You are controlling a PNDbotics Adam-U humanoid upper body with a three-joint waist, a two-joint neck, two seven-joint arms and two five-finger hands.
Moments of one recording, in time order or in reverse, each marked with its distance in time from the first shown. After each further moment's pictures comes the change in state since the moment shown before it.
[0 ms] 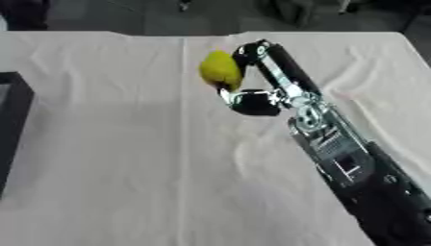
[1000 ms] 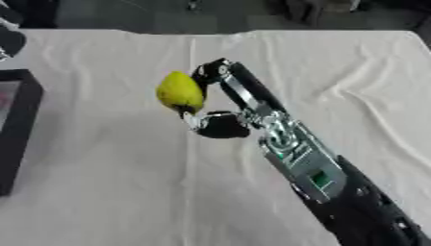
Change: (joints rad) left arm -0.130 0.028 -0.158 -0.099 -0.026 -0.033 -0.296; right arm -0.032 0.051 0.117 0.000 -0.044 -0.073 0.059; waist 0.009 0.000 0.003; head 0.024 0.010
